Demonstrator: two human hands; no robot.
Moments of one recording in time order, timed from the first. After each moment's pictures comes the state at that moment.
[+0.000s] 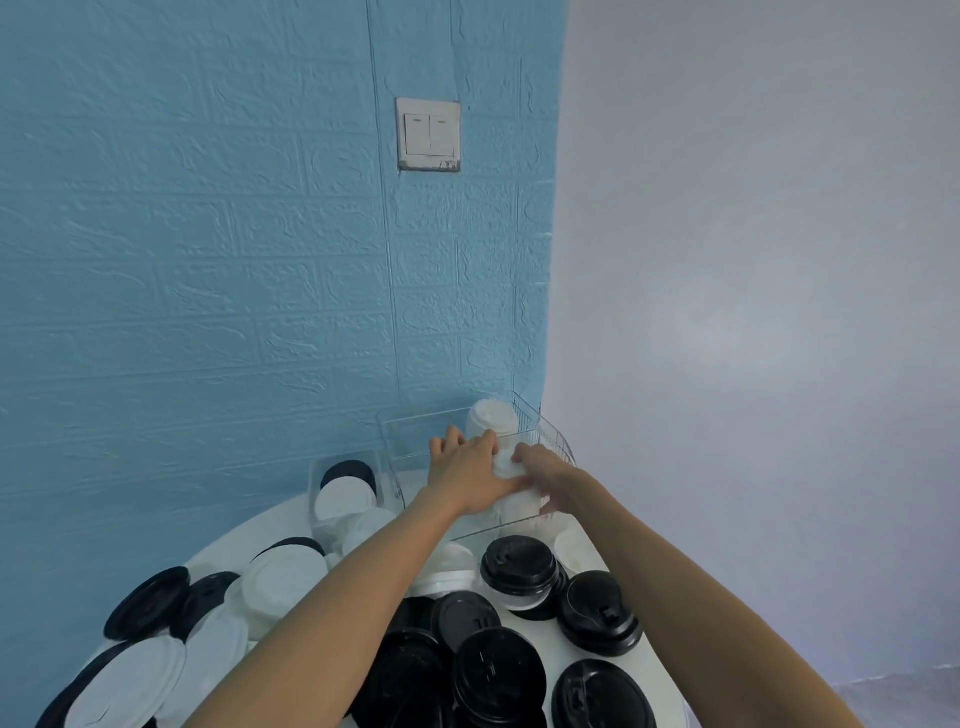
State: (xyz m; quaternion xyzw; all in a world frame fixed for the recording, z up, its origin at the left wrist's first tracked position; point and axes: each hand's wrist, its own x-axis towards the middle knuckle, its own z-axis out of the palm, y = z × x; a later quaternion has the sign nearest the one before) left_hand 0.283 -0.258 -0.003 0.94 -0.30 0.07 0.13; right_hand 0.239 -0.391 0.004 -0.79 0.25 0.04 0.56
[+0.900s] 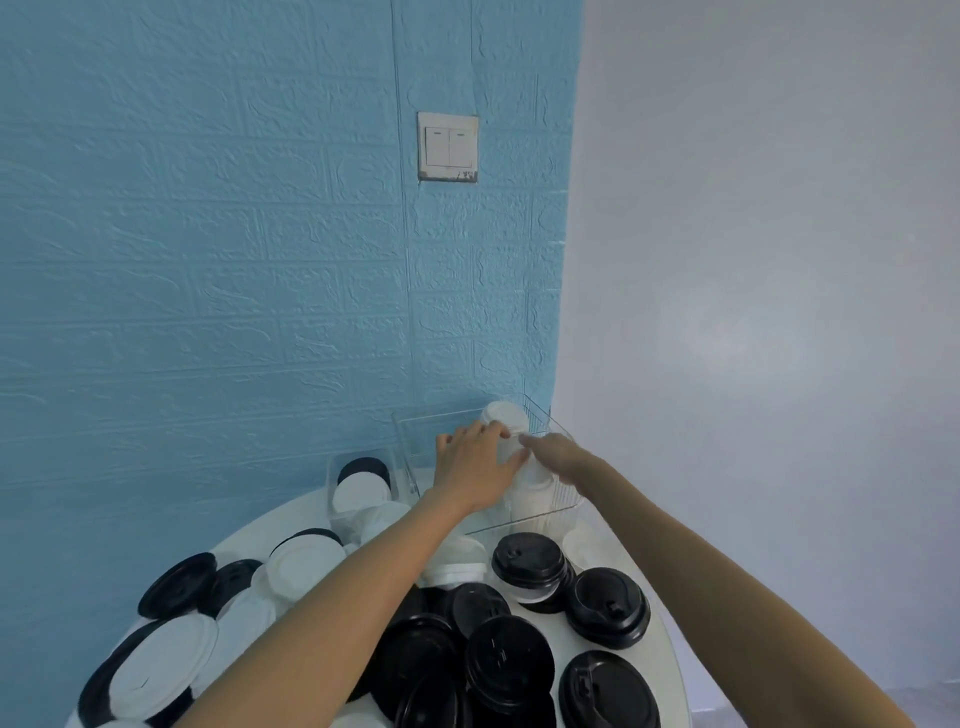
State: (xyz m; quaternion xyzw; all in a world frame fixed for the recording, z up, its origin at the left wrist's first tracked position) left_hand 0.266 -0.246 0.013 0.93 -0.29 0.13 0.20; right_hand 0.232 -0.393 0.031 -0.87 0.21 0.00 0.45
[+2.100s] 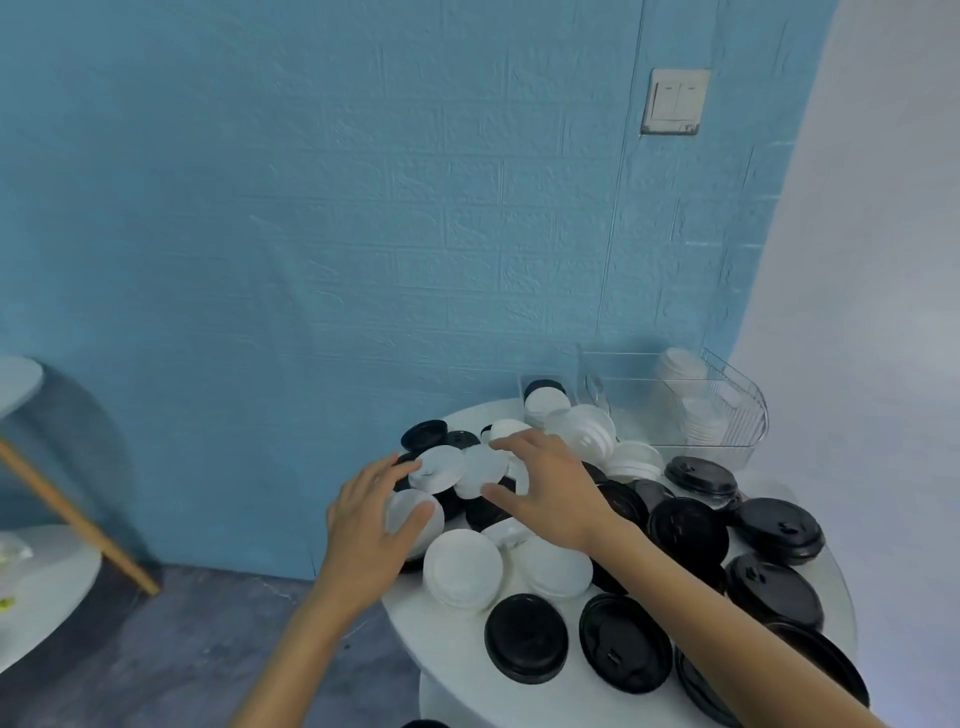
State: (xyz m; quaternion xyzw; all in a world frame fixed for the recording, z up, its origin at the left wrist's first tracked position) left_hand 0.065 0.114 -0.073 0.89 -0.09 0.22 0.38; right_hand 0.083 -0.124 -0.013 -0.94 -0.19 -0.14 0.24
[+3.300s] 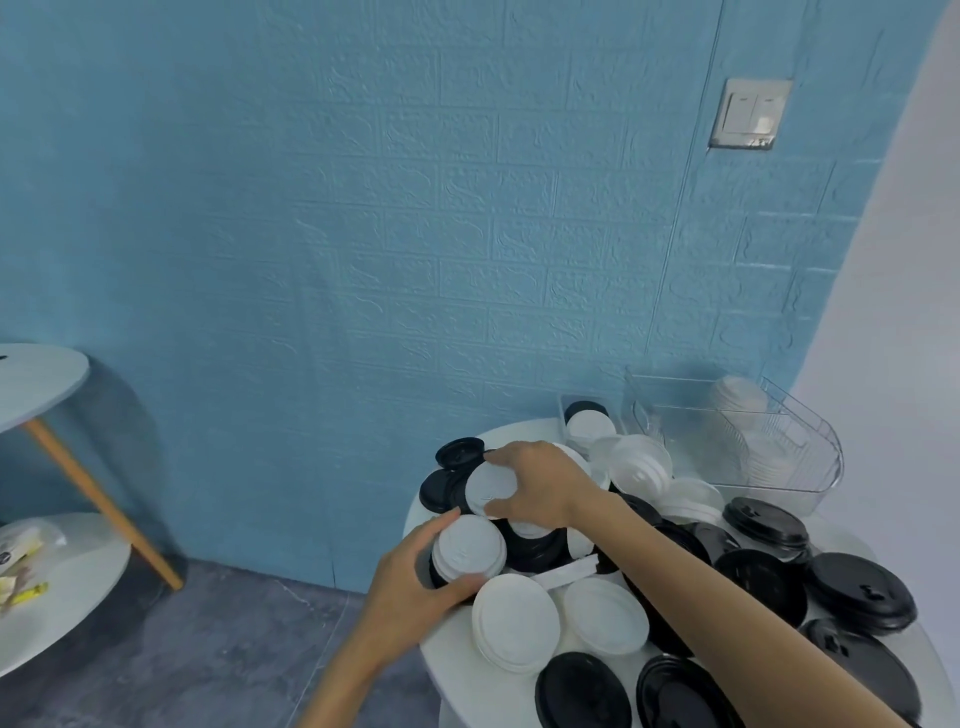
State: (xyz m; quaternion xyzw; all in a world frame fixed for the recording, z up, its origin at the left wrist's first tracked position) left_hand 0.076 0.124 -0.112 0.81 -0.08 0.10 0.57; right_hand 0.159 -0.072 0.002 -0.97 -0.23 -0.02 0.10
